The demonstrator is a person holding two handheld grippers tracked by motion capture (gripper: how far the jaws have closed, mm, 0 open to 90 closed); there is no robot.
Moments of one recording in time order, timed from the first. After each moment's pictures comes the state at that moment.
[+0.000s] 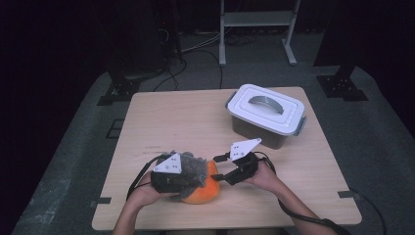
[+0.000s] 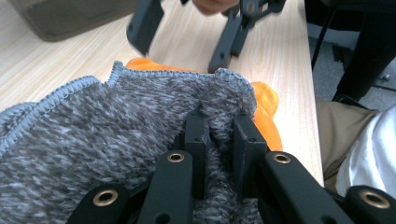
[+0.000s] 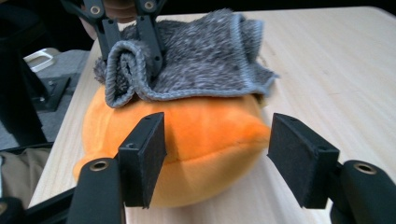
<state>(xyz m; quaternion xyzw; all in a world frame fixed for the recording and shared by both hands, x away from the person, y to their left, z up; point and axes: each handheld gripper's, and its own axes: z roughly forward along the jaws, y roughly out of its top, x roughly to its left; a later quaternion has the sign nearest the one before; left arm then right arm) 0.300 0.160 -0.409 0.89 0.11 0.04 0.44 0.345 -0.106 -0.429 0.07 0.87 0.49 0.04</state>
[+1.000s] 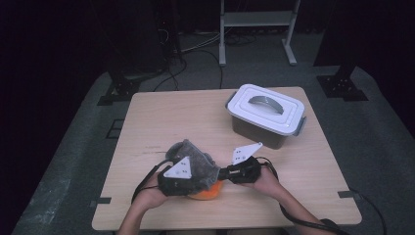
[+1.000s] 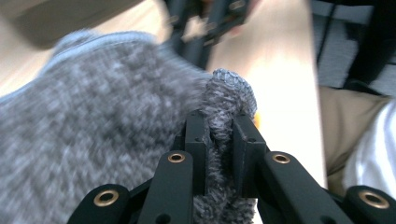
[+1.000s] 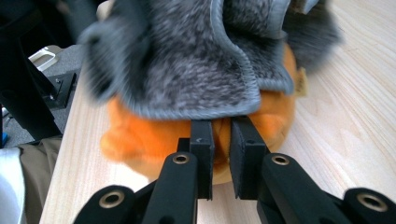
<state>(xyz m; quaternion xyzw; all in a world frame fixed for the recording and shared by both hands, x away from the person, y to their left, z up) 0.292 0.150 -0.401 0.90 0.10 0.08 0.42 0.335 -0.116 -0.441 0.12 0.87 0.47 0.01</state>
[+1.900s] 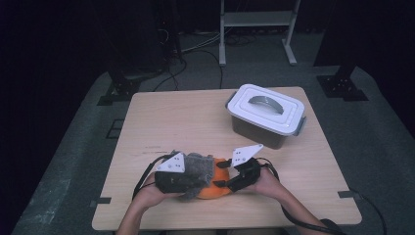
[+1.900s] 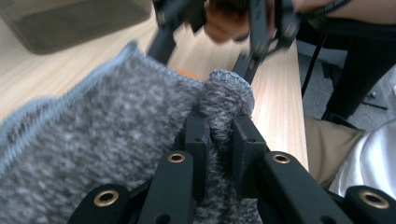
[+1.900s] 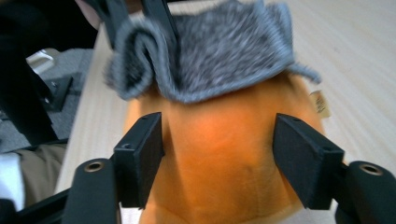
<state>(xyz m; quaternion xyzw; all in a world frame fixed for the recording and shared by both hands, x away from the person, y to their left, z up) 0.297 0.151 -0.403 0.87 0.12 0.03 0.48 0.328 -0.112 -0.436 0.10 0.87 0.48 0.03</state>
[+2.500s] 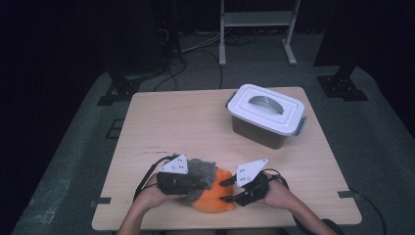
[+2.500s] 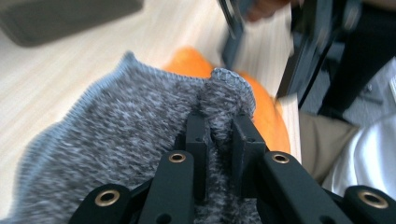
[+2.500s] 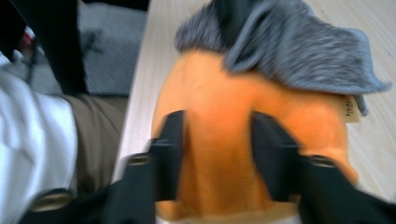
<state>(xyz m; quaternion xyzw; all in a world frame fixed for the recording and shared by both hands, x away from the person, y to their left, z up) 0.293 0.142 -0.408 0.88 0.12 0.02 0.45 0.288 -0.129 -0.418 0.02 0.89 0.46 0.02</state>
